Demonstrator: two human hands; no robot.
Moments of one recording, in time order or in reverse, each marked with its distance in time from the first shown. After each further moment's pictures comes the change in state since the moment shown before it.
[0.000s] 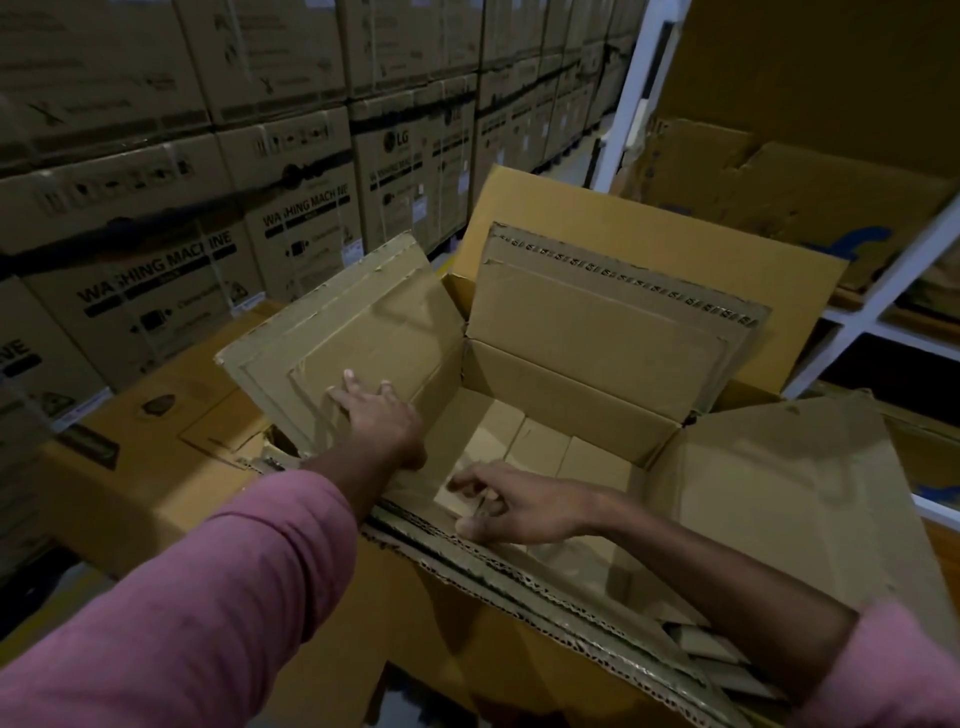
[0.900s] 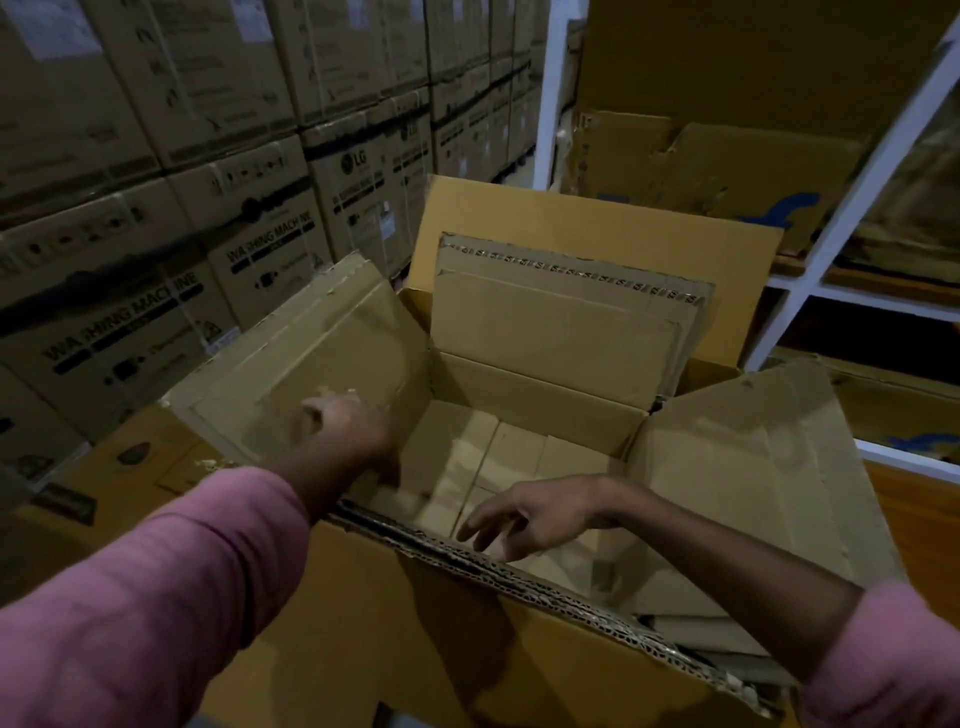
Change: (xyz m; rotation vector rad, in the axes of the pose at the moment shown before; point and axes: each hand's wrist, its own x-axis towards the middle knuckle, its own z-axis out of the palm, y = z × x) left_hand -0.011 0.008 -0.034 0.149 0.020 0.024; right_hand -0.040 0.039 -0.017 0.145 -0.185 0.102
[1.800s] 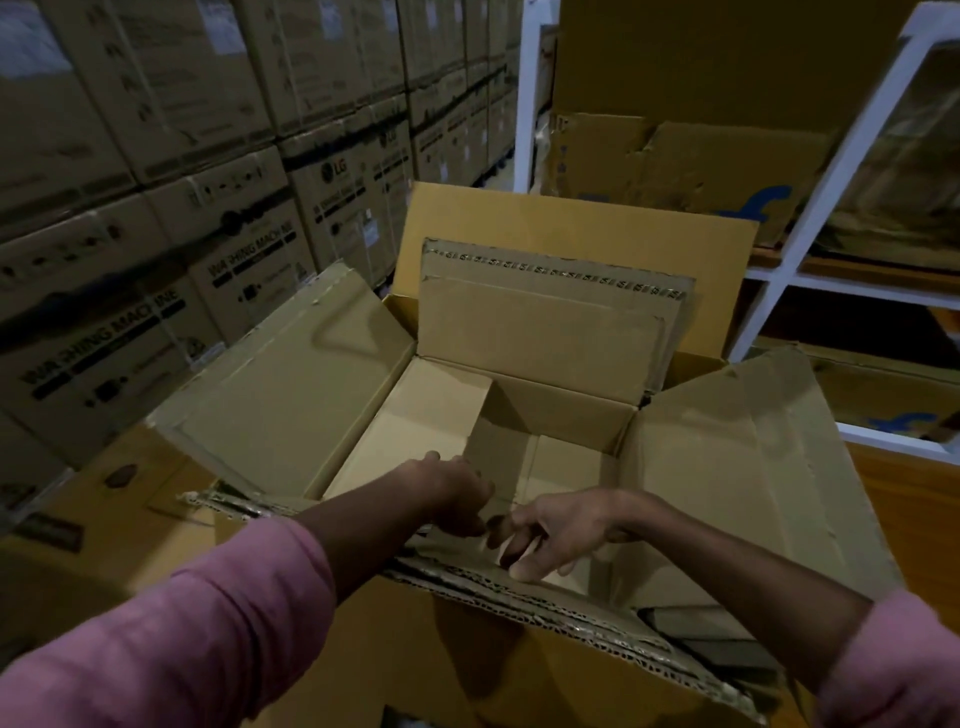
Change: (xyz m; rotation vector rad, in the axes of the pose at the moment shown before) left_hand -0.047 0.083 -0.006 0.087 -0.056 0.739; right_hand -0.013 0.023 0.010 0.140 0.020 0.103
